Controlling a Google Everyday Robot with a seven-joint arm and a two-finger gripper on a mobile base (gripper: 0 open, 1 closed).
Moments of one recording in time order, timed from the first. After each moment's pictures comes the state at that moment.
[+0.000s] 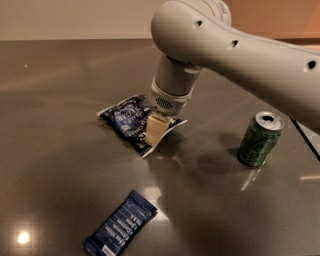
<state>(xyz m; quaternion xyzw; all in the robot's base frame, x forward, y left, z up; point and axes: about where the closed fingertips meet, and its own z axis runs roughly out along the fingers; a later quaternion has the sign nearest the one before) 0.520 -0.003 0.841 -0.56 0.82 0.05 0.12</state>
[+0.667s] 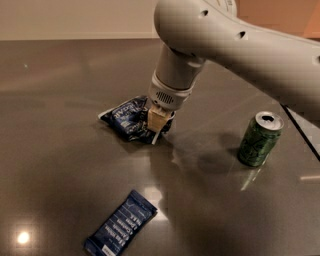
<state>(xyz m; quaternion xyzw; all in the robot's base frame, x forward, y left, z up) 0.520 0.001 0.857 -0.56 0.81 0.06 0.13</state>
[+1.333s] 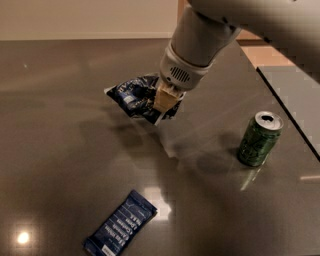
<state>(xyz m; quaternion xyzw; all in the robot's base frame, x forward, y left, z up) 0.513 -0.011 0.919 -0.57 0.80 0.08 0.18</state>
